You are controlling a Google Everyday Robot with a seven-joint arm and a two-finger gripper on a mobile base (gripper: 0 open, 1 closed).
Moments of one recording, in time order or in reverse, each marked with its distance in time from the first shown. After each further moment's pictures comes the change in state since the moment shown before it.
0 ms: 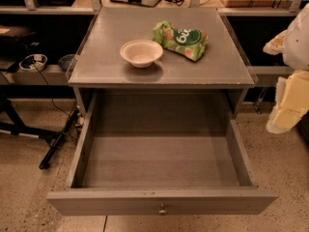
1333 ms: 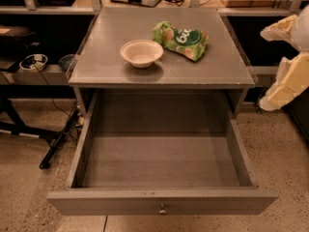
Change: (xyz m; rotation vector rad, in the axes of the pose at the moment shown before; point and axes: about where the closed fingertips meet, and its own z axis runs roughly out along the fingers) arm -0.015 -0.037 -0.004 0.012 -0.315 0.035
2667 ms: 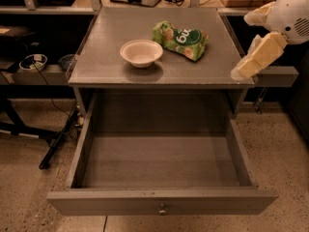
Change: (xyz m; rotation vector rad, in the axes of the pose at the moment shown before) arm -0.036 -0.060 0.029 0.041 -0.183 0.078
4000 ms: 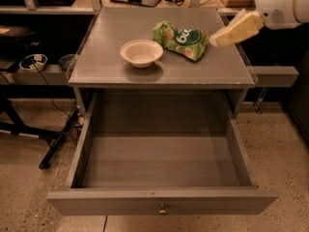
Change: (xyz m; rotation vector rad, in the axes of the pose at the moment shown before) arm -0.048 -0.079 0.001 0.388 -0.263 -0.032
